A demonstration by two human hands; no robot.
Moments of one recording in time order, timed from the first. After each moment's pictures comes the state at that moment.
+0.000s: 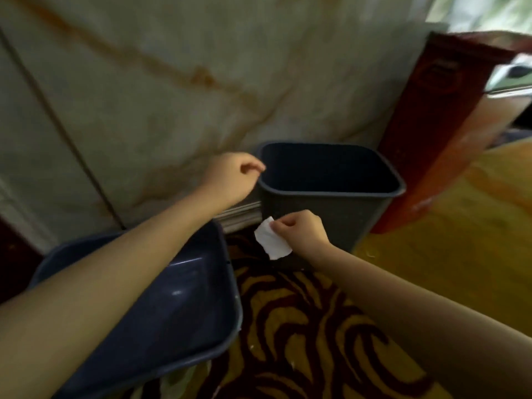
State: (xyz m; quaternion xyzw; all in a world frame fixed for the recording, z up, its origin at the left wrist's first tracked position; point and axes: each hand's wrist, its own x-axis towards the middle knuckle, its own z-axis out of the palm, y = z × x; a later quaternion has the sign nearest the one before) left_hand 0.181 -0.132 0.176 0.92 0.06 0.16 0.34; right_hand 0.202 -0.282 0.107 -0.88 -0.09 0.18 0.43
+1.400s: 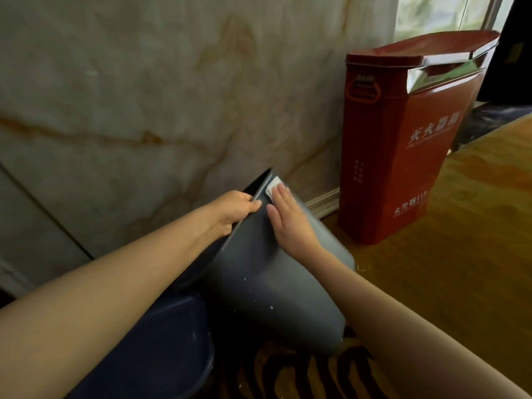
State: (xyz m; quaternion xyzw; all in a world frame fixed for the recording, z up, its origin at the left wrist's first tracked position) left_hand 0.234 -0.234 0.183 0.82 0.16 -0.06 0.54; right_hand 0.259 -0.351 0.106 -0.84 -0.27 -0.10 0.45
